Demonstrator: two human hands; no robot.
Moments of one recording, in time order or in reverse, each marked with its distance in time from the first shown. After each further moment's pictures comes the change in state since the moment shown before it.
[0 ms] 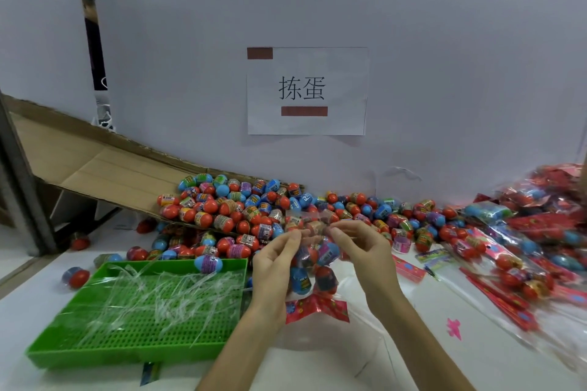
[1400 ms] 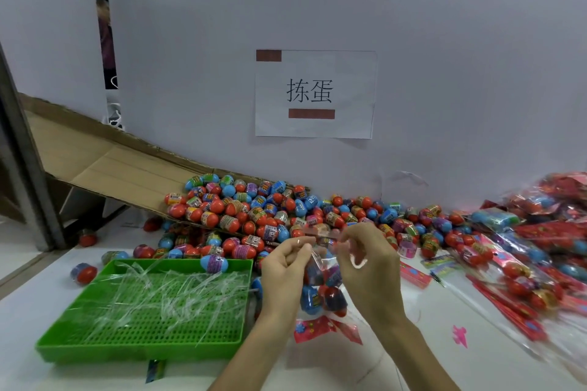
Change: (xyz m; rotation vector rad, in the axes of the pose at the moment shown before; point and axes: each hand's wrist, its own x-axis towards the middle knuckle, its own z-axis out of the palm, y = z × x) left_hand -0.001 -0.012 0.001 0.183 0.079 0.104; right_hand -0.010 0.009 0.003 -0.563 0.119 -0.654
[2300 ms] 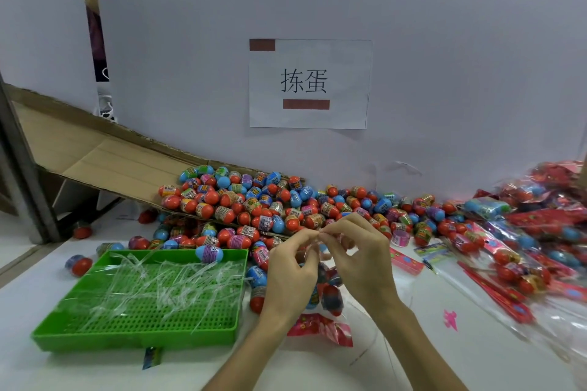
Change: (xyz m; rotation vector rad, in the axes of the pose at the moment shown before) left_hand -0.013 0.003 0.004 0.415 -0.169 0.413; right_hand 0.004 0.002 -0.005 0.090 -0.101 -0.034
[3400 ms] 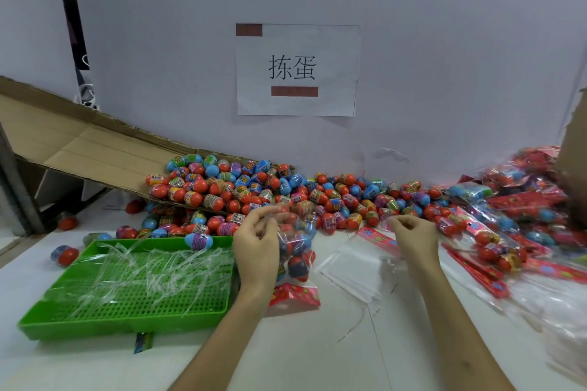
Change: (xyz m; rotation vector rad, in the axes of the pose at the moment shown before) left_hand 0.011 -0.010 -0.010 -0.209 0.331 -0.261; right_hand -0.001 0.103 -0.059 0.011 0.170 0.892
